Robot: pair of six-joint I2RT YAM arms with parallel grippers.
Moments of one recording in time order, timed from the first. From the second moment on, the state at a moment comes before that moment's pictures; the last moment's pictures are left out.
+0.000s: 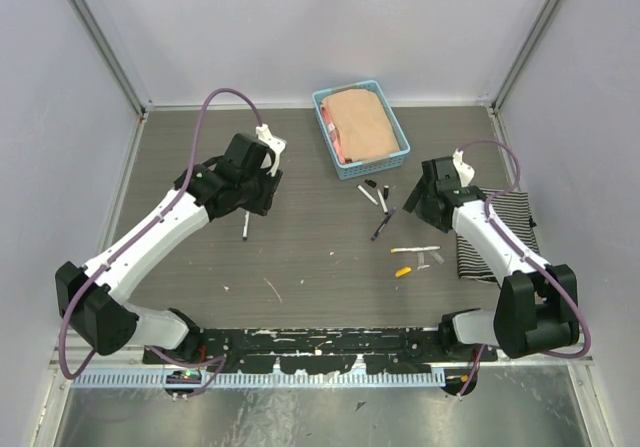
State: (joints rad) left arm -0.64 1.37 1.30 -0.82 -0.14 -0.10; right arm 0.19 1.31 0.90 -0.60 0.27 0.67
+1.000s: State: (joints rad) left arm -0.64 1.39 1.30 -0.84 -0.15 -0.10; right arm 0.39 1.31 0.76 -0.68 0.33 1.35
